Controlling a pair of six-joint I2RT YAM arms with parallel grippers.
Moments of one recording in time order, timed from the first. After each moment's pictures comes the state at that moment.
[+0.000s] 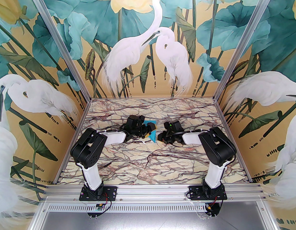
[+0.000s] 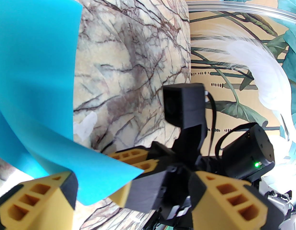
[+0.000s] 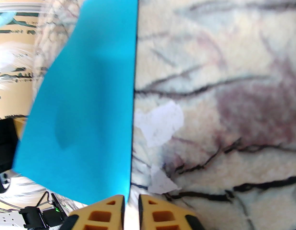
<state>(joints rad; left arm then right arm) -0.51 1.84 0.94 0.31 0.59 -1.02 0.43 1.84 0.80 0.22 -0.63 0.77</state>
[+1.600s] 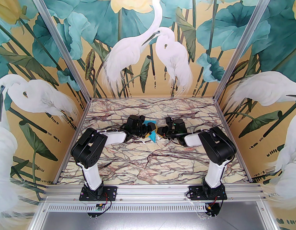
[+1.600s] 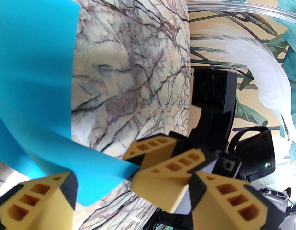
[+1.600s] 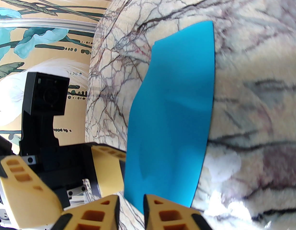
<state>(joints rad) -0.52 1.85 0.95 0.30 0.59 -1.02 0.41 1.89 0.77 0.61 -0.73 0.97</state>
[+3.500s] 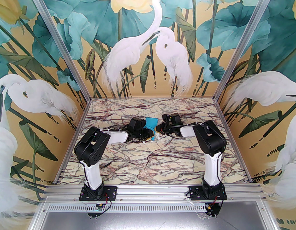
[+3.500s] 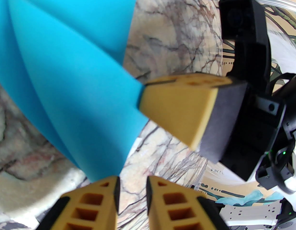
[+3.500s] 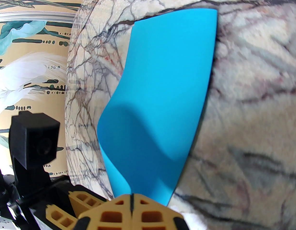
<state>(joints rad) -0.54 1.90 0.97 0.14 0.56 -0.91 0.37 2.06 1.04 0.31 -0.78 0.79</state>
